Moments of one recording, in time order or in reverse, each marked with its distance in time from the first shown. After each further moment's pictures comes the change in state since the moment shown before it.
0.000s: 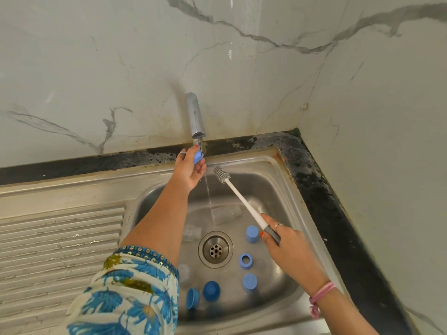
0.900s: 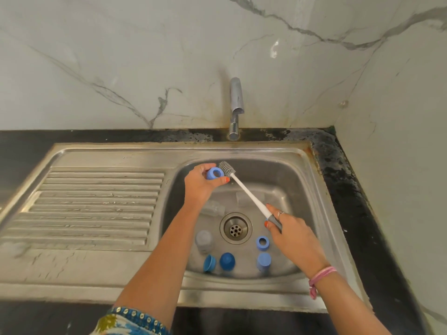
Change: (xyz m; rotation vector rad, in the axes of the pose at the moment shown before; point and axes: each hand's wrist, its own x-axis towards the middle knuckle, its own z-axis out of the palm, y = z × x) left_hand -0.103 -0.046 -0.089 0.887 0.246 0.555; right_hand -0.025 -0.017 0.017 -0.189 -0.110 -0.162
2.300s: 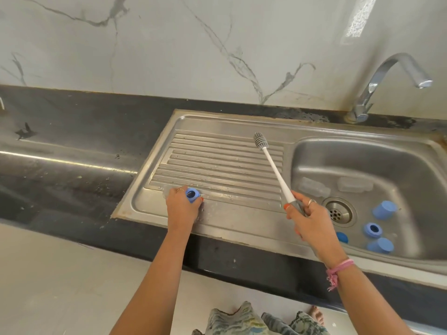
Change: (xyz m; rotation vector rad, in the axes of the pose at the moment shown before) left_hand -0.080 -0.203 -0.334 0.366 0.262 -0.219; right_hand -0.036 -0.210 0.198 0.602 0.049 0.073
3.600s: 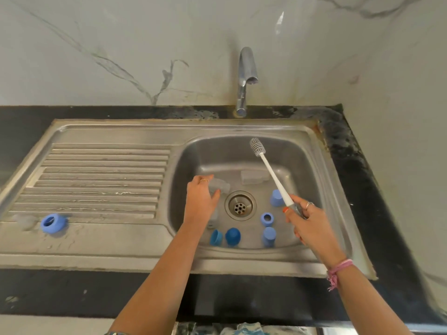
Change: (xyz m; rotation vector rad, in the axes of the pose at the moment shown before) left_hand -0.115 0.241 0.229 0.066 -0.257 0.399; right_hand 0.035 0.106 -0.275 0.027 0.127 0.117
